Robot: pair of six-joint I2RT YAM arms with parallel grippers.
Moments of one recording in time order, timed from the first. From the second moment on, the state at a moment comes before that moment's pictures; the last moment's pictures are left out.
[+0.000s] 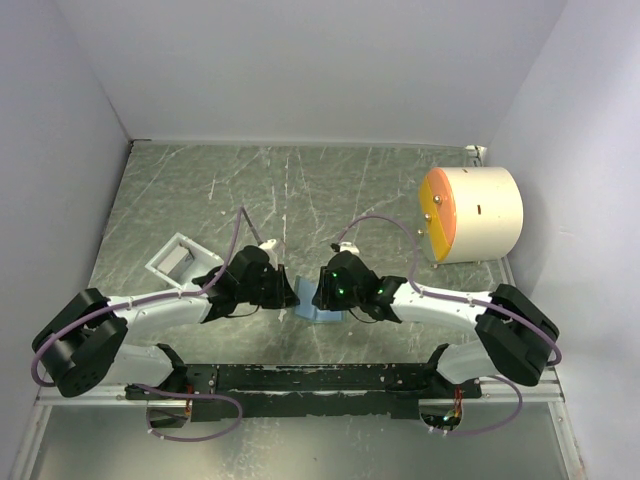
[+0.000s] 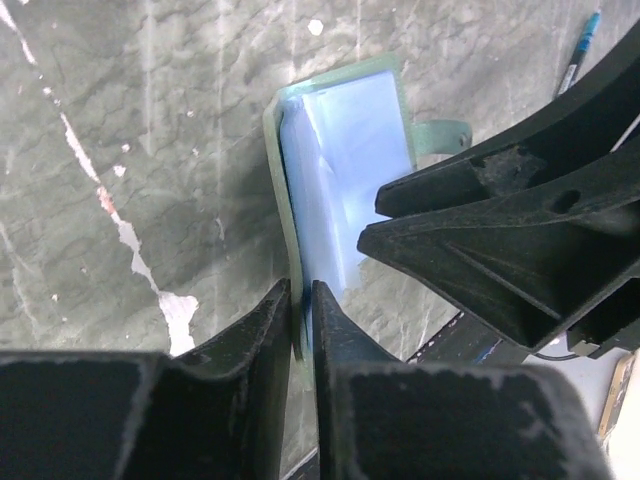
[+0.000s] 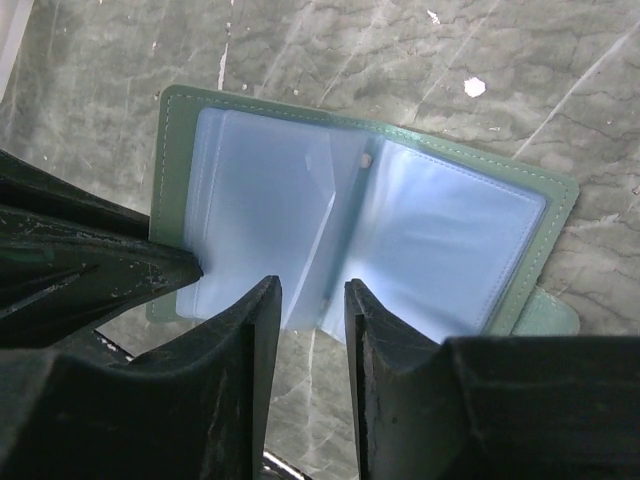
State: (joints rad) left arm -0.81 1.30 0.52 0.10 0.19 -0.75; right arm 0.92 1.36 0.61 -0.06 0.06 0.77
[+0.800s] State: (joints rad) left arm -0.81 1.32 0.53 0.01 0.12 -0.77; right arm 0.92 1.34 0.65 -0.15 0.13 0.76
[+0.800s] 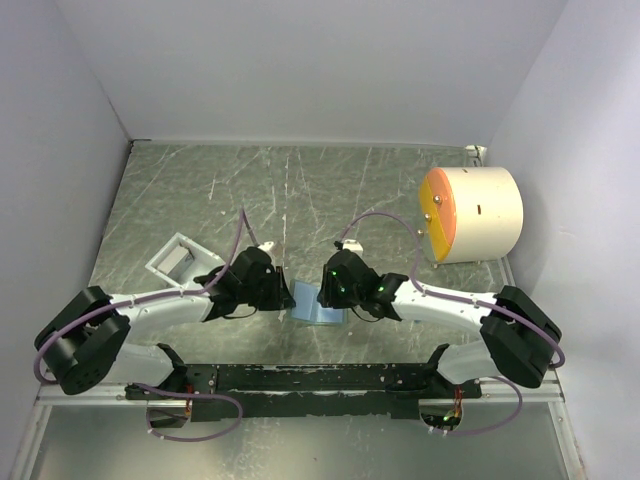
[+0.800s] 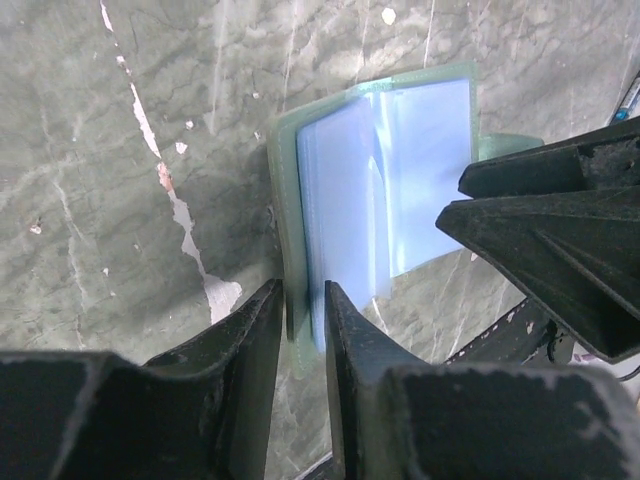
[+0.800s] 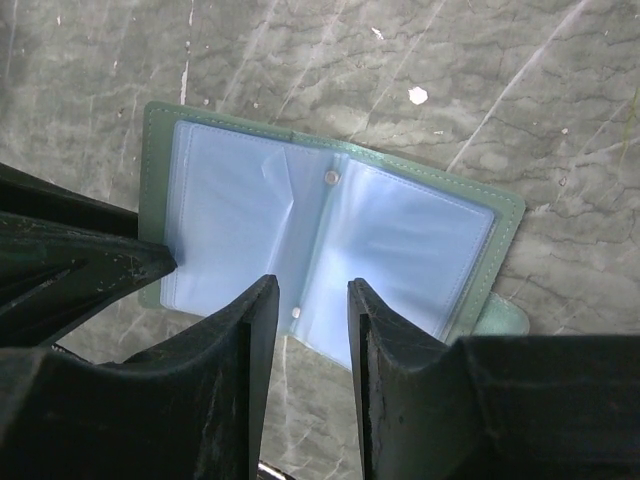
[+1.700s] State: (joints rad) left arm -0.81 1.31 0.60 -0.01 0.14 -0.77; right arm 0.92 1.37 0.64 -0.13 0.15 0.75
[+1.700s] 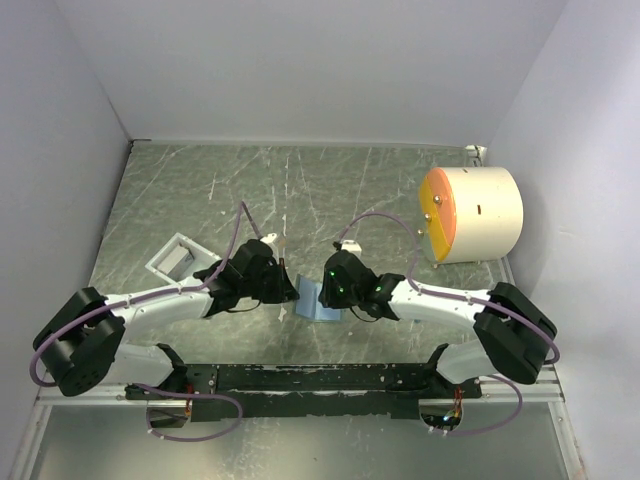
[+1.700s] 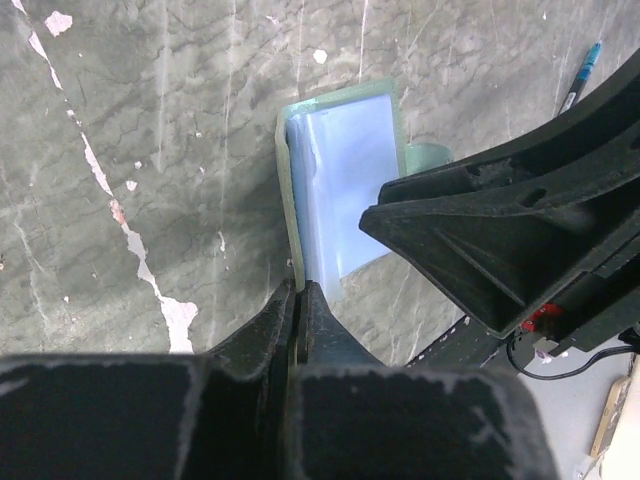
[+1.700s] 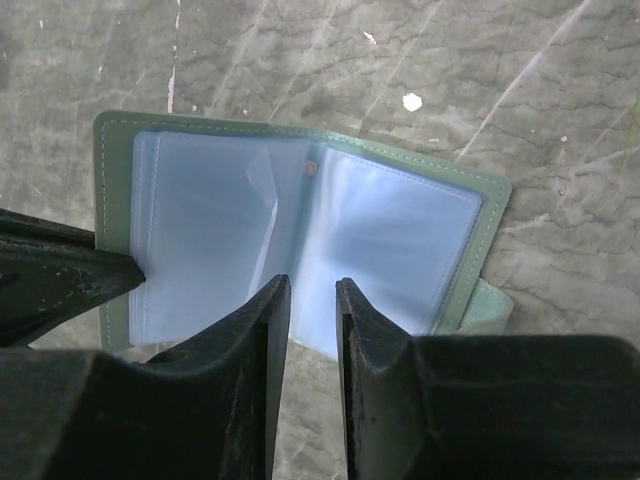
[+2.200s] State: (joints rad) left arm -0.81 1.31 0.58 0.06 0.22 -0.80; right arm 0.92 1.45 0.60 0.00 0.10 0.75
